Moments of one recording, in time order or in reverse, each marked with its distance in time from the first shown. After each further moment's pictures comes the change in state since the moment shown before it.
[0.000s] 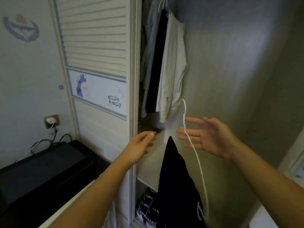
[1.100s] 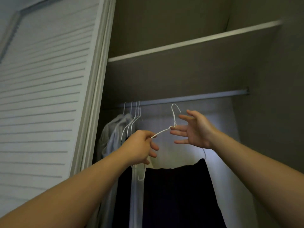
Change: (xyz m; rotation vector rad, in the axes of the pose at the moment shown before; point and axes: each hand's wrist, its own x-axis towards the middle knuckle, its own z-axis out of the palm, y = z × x) left_hand 0.285 0.365 -0.008 0.181 -0.116 0.538; right_hand 0.196 -0.405 -0.037 -0.290 0.390 -0.575
